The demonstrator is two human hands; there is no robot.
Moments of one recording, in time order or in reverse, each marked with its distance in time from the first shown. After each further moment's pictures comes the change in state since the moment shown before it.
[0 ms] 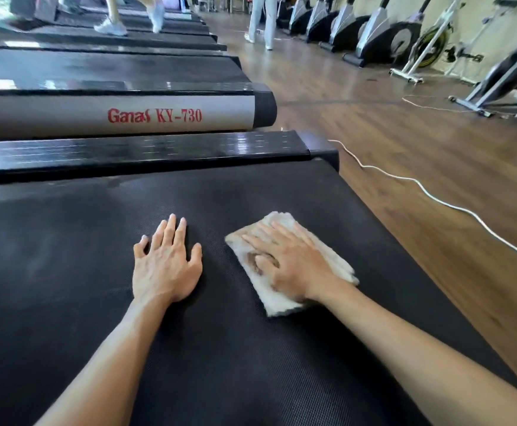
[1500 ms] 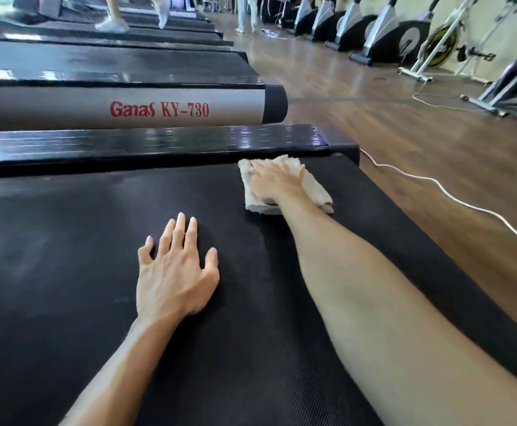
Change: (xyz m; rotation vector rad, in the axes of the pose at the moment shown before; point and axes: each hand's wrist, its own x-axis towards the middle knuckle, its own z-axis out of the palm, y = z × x) left_hand 0.002 -0.004 0.008 -0.019 0.005 0.028; right_hand 0.196 -0.004 -0.027 -0.220 0.065 0.371
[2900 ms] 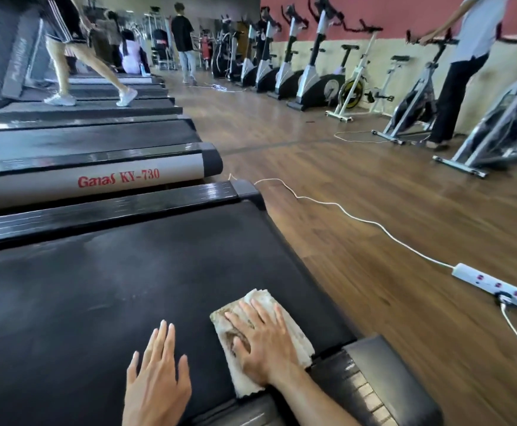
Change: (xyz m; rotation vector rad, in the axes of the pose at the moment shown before) left_hand -0.241 0.083 -0.032 -0.161 0.000 0.005; right_hand -0.398 0.134 0.011 0.241 0.054 -0.150
